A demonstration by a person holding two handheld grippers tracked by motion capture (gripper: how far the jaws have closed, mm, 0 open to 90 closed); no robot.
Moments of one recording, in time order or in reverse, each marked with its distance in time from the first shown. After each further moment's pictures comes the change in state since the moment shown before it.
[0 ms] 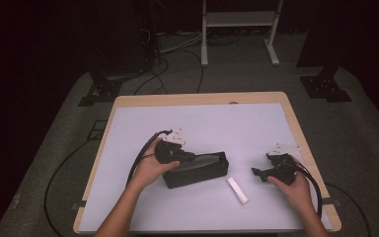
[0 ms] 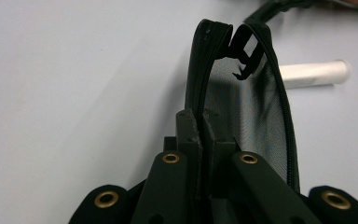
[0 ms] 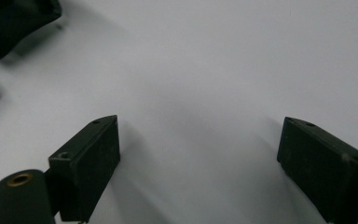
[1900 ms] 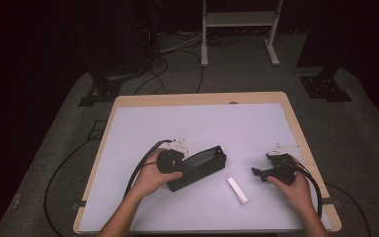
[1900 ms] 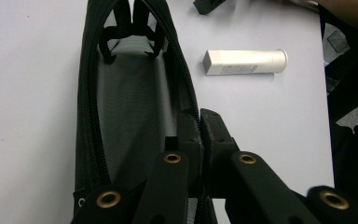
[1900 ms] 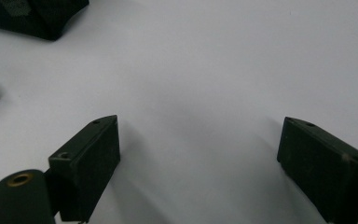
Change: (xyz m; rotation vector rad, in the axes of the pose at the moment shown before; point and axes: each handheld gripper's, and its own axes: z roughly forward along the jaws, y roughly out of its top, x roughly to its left) left arm -0.023 -0.007 0.007 0.038 -0.120 -0.099; right arm 0.000 0.000 0.000 0.000 0.000 0.000
